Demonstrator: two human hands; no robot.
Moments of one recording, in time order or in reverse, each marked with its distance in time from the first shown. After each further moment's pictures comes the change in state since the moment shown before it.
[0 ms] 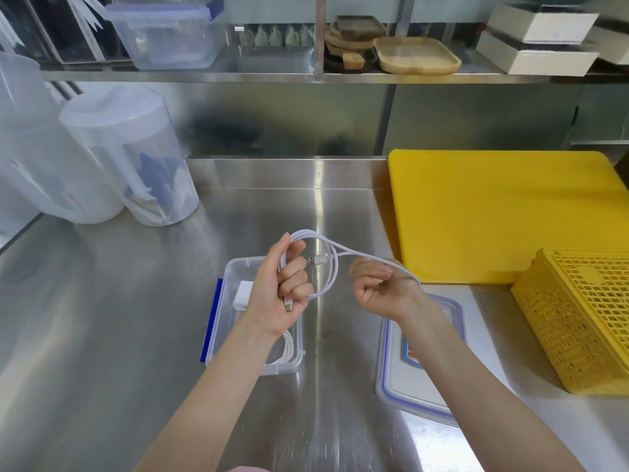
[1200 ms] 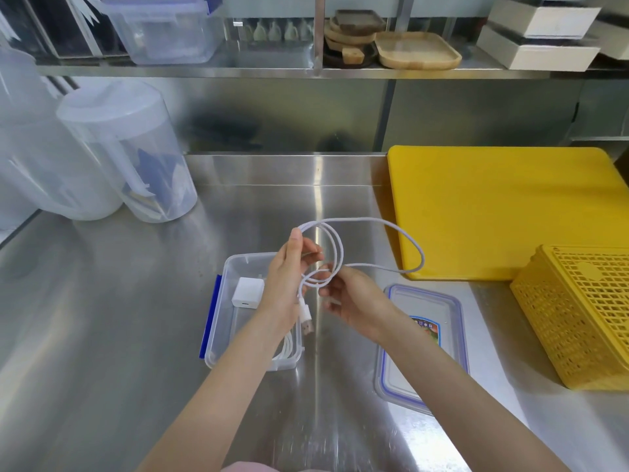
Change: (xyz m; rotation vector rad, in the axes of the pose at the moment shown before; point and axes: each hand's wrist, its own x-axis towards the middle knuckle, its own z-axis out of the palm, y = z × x) left_hand 0.018 -0.020 0.002 0.477 0.217 0.277; right_hand 0.015 0.044 0.000 -0.883 0.045 -0.270
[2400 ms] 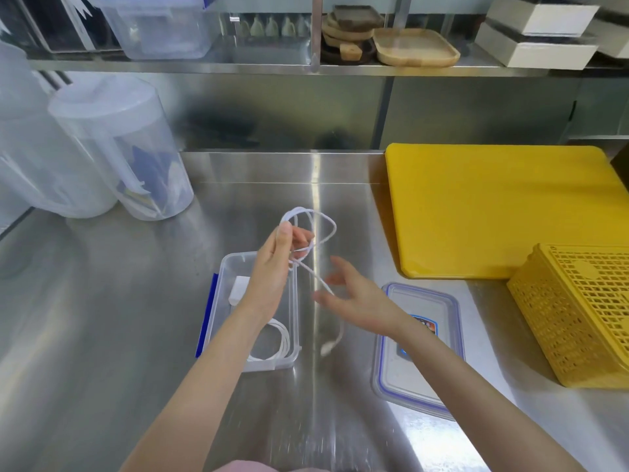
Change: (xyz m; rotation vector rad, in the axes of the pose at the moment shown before) left_hand 0.019 -0.003 -0.023 0.308 -0.121 0.276; right_hand -0.015 -0.004 -0.015 -0.989 0.027 -0.269
